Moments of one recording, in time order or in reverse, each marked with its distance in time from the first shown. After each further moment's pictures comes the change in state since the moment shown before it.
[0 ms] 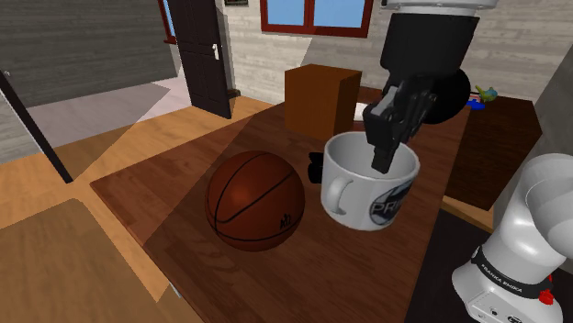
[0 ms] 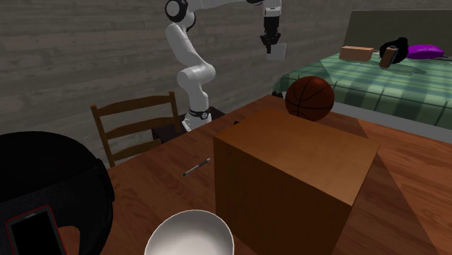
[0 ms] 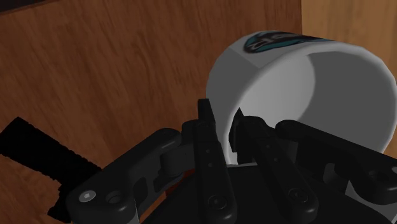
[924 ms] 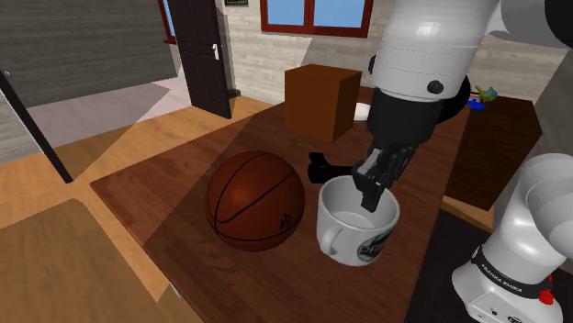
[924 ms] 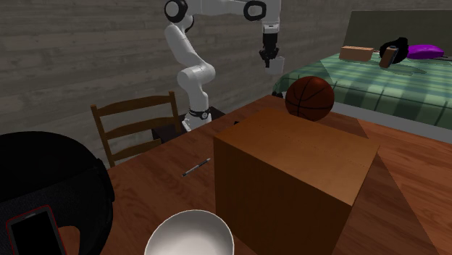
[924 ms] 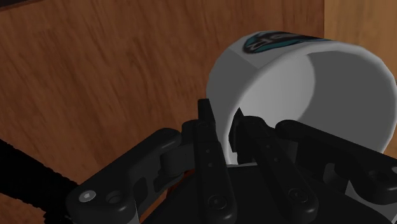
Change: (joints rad) arm 0.018 -0.032 0.033 -0.209 0.035 0.177 -0.022
